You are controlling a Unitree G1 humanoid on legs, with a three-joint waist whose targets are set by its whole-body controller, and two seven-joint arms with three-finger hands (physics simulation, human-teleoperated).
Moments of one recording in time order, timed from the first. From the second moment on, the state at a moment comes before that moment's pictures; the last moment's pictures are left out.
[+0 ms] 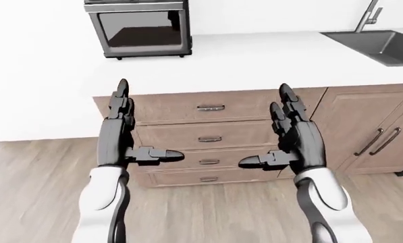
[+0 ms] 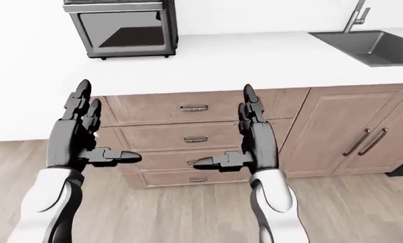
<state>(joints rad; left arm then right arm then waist) -0.18 0.07 0.09 -0.67 0.08 0.66 -0.05 -0.12 -0.04 -0.05 -0.71 0.07 0.67 0.03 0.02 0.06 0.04</state>
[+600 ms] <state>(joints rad) -0.15 0.06 0.10 -0.64 0.09 0.64 -0.04 -0.12 -0.03 -0.05 -0.72 0.11 0.68 0.02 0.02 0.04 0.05</state>
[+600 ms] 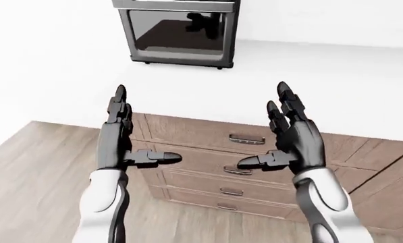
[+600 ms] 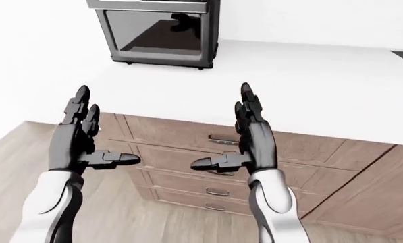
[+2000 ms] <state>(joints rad) -0.15 0.06 0.07 -0.64 0.08 0.59 -0.06 -0.09 -0.04 -0.09 -0.76 0.14 0.63 0.00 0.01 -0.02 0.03</state>
